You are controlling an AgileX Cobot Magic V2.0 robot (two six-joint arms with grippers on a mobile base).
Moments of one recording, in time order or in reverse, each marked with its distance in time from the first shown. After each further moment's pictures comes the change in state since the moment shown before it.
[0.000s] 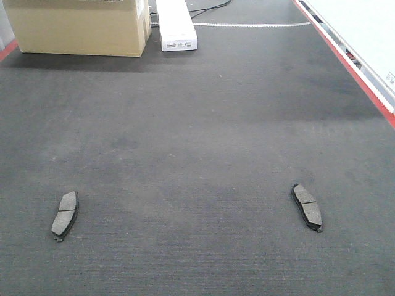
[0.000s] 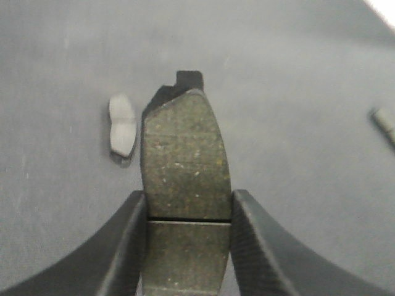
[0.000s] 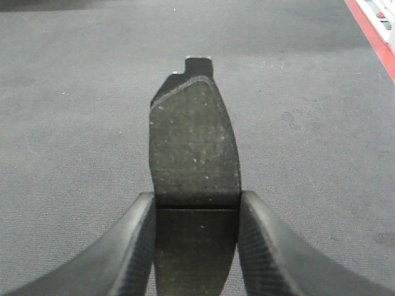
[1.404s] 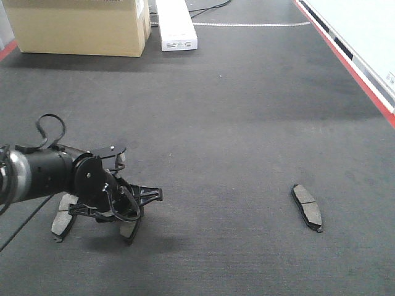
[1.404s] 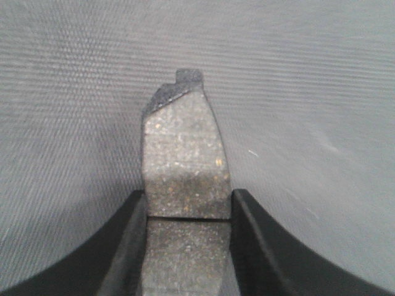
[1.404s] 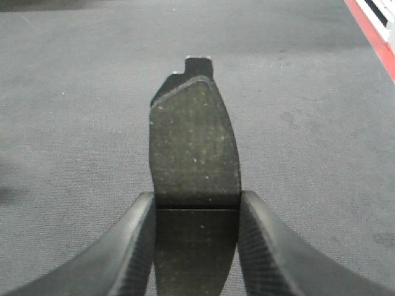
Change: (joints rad) left arm -0.024 1.406 -0.482 -0.188 -0.366 -0.006; right arm 0.000 0.000 0.000 0.000 0.000 0.000
